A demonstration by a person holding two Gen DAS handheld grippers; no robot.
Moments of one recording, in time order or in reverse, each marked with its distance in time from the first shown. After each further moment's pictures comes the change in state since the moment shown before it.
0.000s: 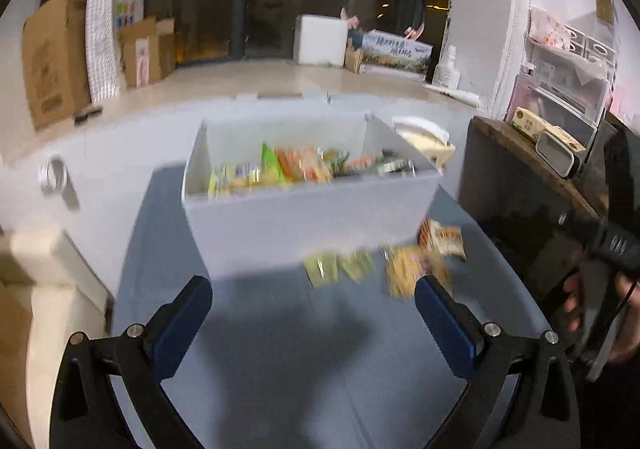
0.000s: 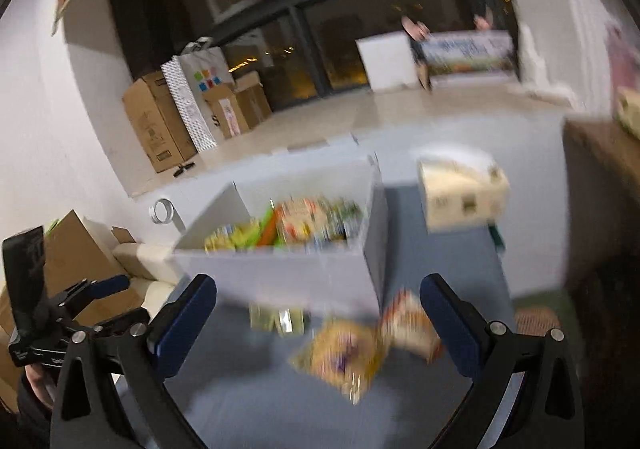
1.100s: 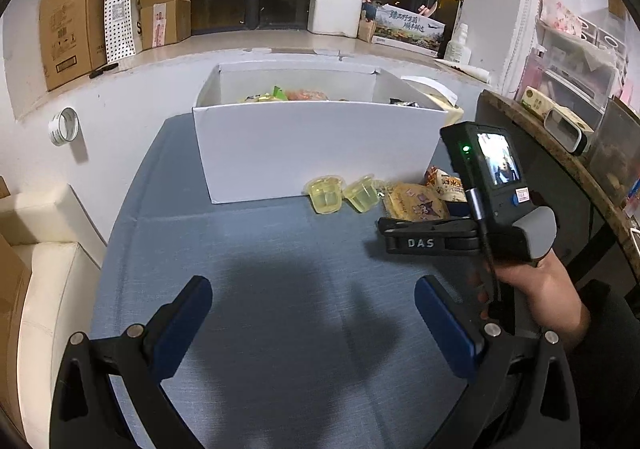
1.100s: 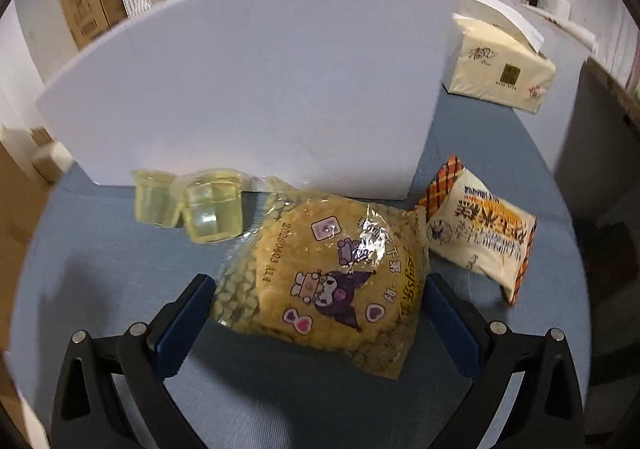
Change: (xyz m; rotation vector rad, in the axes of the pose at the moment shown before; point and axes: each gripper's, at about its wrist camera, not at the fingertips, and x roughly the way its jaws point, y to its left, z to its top) left arm 0.002 -0.003 -0.056 -0.037 0.060 0.024; right arm 0.162 0.023 -0.058 -0.147 0.376 -0.307
